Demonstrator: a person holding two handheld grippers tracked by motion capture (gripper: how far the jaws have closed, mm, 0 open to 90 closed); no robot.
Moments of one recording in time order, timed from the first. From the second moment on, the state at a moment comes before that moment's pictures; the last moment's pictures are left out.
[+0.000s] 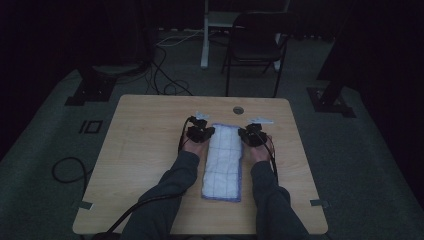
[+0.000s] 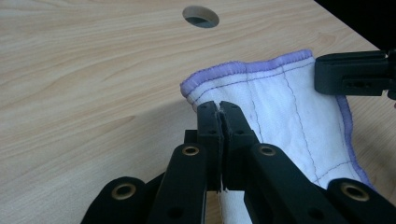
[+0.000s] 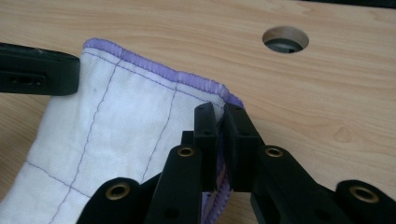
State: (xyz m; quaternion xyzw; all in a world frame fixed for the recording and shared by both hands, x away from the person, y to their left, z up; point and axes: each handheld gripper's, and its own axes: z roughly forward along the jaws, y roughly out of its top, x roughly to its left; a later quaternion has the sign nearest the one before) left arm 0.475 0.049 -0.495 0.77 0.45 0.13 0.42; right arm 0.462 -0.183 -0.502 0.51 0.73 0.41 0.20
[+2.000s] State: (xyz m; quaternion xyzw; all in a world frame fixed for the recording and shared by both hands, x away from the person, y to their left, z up) left arm 0.416 0.080 -0.468 0.75 0.42 0.13 0.50; right arm 0.391 -0.178 -0.457 0.43 0.74 0.46 0.22
